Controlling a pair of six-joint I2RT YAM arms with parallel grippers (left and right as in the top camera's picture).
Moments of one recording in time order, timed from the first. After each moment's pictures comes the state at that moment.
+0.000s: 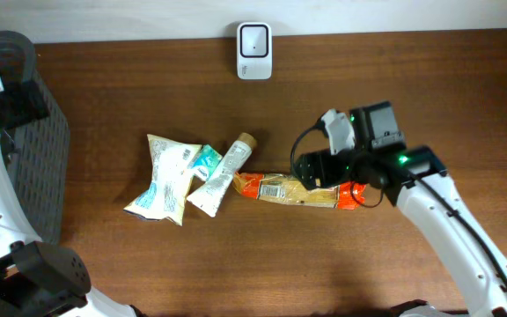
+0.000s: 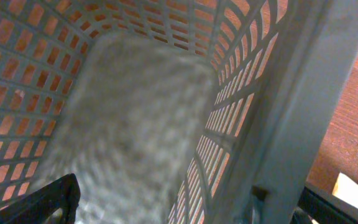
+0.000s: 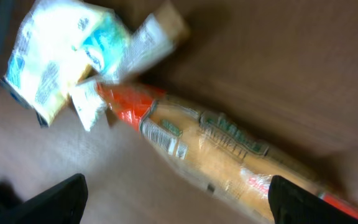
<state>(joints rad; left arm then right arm) 0.45 1.82 1.95 -1.14 -0.10 0.07 0.27 1.40 1.13 -0.77 -0.40 0.09</state>
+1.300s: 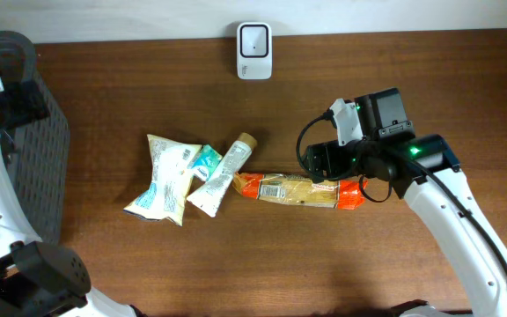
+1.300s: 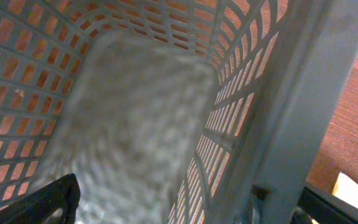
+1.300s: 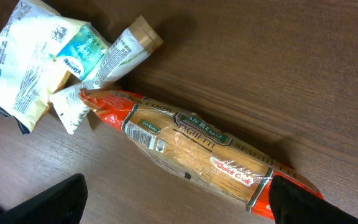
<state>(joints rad) 0.45 1.82 1.95 -1.14 -0.10 0.07 0.27 1.40 1.24 -0.90 -0.29 0.09</state>
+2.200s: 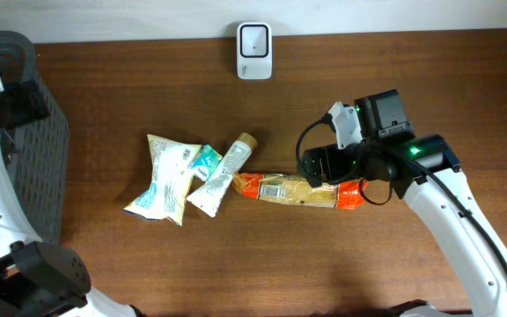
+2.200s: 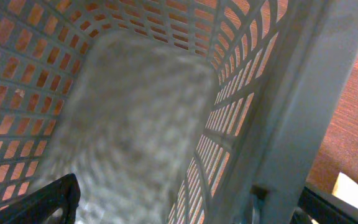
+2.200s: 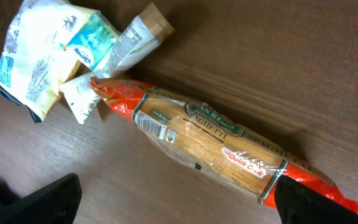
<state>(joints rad) 0.45 1.82 1.95 -1.14 -0.10 0.07 0.27 1.40 1.24 -0.93 -0.34 0.09</state>
